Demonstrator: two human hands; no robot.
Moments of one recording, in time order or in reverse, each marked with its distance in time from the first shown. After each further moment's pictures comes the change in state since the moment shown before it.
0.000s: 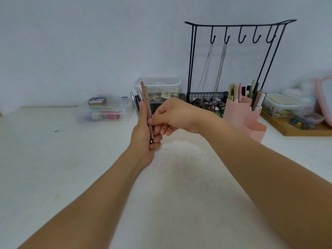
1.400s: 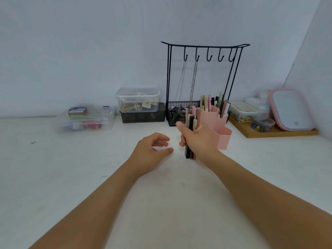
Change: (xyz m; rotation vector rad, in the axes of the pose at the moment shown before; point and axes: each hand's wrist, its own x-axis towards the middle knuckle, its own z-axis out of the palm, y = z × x) left_hand -0.013 -0.027 0.018 0.902 -0.200 0.292; right_hand -0.083 0.052 -0.010 0.106 0.856 0.074
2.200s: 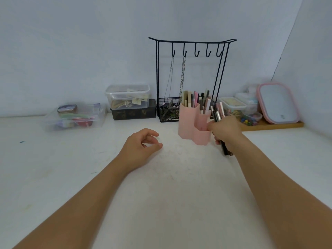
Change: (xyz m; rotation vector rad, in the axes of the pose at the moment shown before) left_hand 0.001 -0.005 0.002 -0.059 0.011 0.037; right_hand 0.034 0.029 -0.092 -0.157 0.195 0.310
